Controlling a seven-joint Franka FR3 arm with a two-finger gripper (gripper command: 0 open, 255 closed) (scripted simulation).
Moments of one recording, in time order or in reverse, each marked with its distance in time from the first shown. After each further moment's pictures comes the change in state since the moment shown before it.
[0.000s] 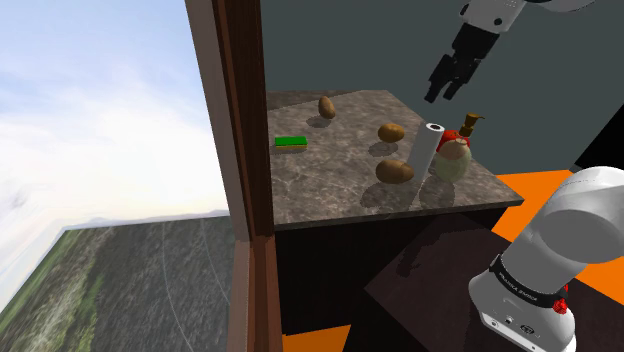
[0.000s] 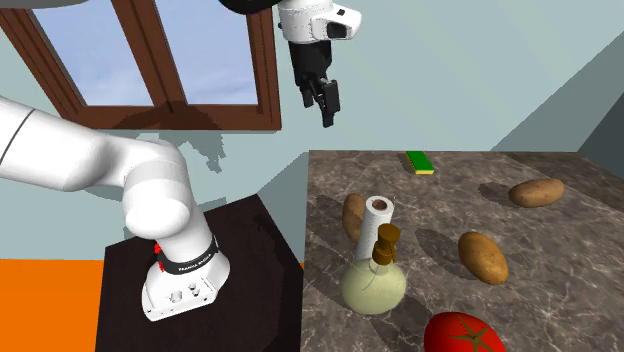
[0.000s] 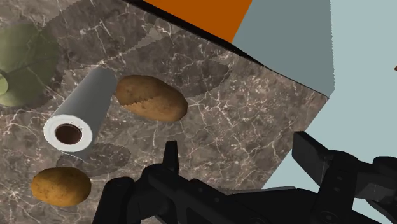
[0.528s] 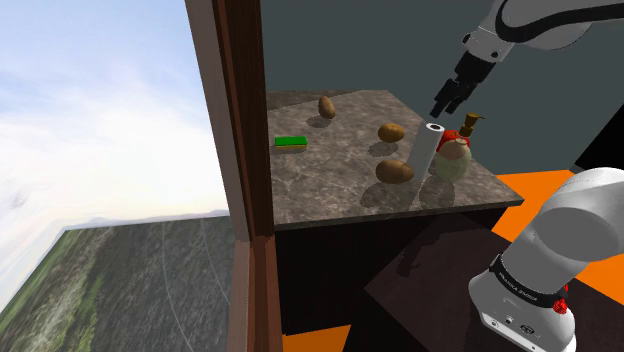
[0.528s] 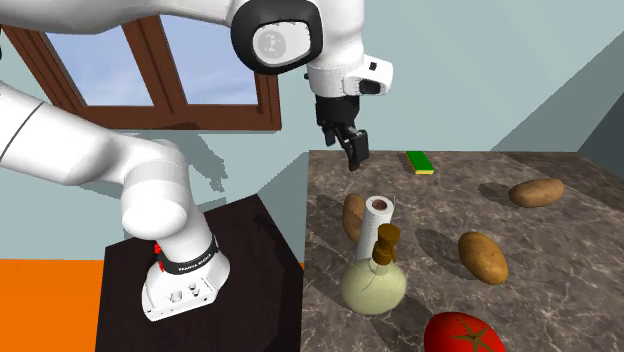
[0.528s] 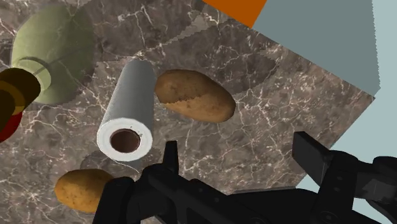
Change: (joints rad) arm -0.048 0.070 -0.174 -0.105 -0.075 0.198 -0.192
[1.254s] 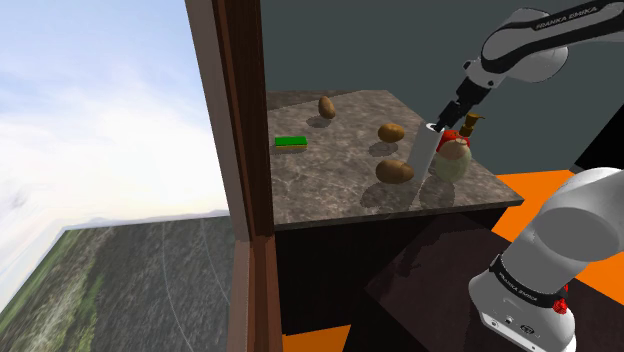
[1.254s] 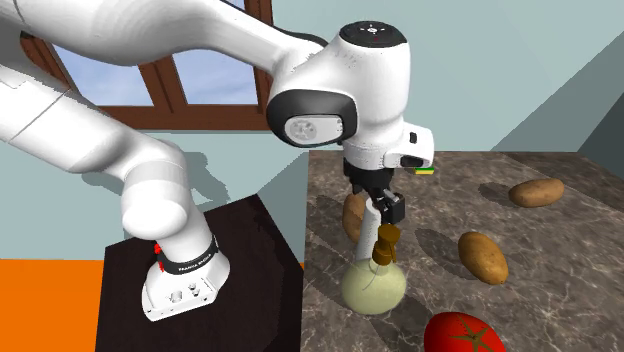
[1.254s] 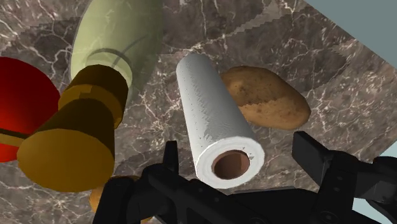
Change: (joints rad) arm 0.003 0.209 -0.241 -0.020 -0.018 0.258 -0.255
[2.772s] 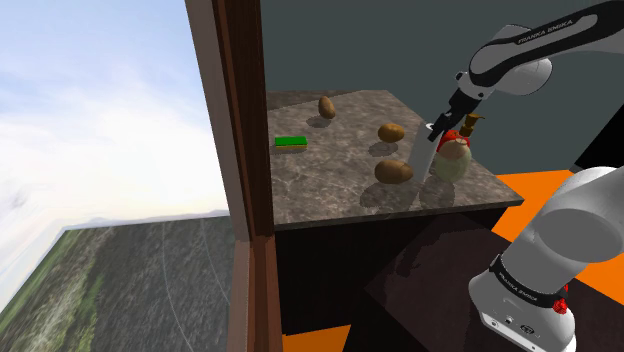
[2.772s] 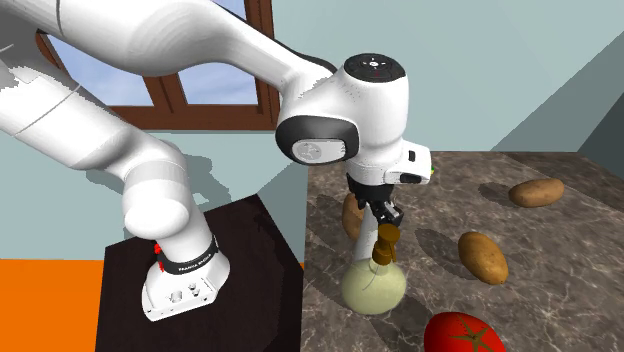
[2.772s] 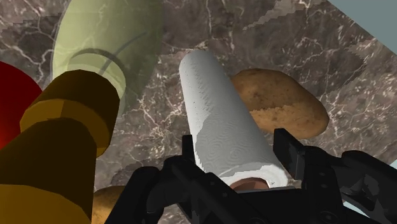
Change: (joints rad) arm 0.032 0.075 -0.032 -0.034 0.028 0.110 -0.028
